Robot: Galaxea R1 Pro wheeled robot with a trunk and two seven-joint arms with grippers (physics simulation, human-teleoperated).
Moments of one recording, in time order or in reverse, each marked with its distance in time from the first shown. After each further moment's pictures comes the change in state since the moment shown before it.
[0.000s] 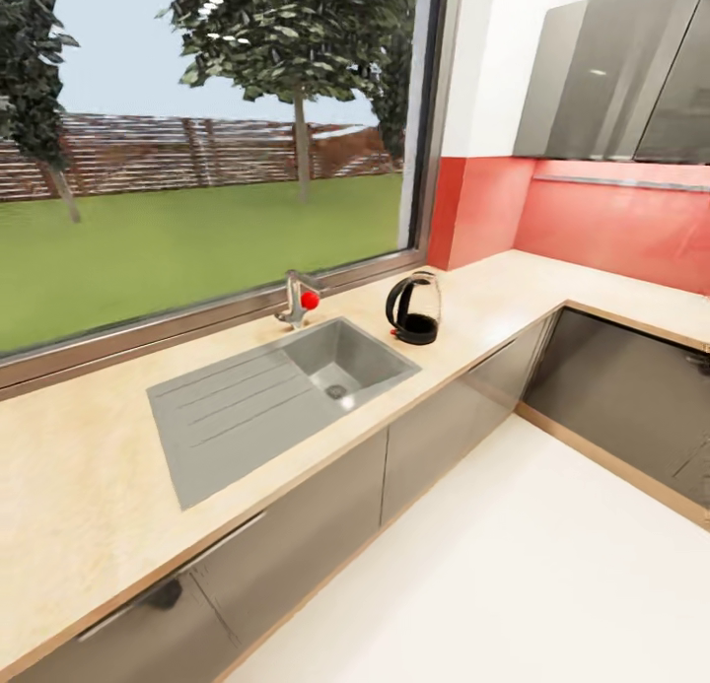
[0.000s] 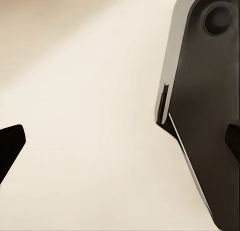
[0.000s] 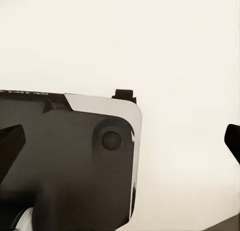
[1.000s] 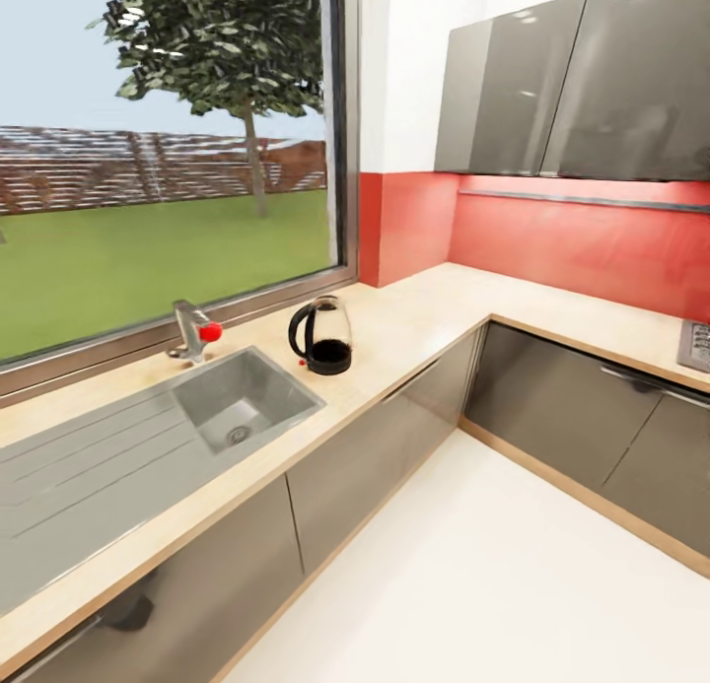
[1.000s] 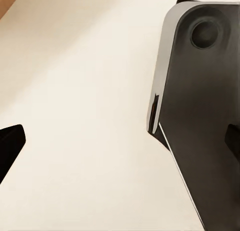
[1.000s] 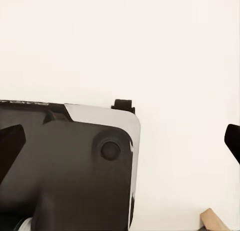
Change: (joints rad) left arm 0.000 -0.015 -0.001 0.000 0.000 0.000 0.001; right arm 0.000 0.000 0.001 -0.001 0.002 -0.001 -0.002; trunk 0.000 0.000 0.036
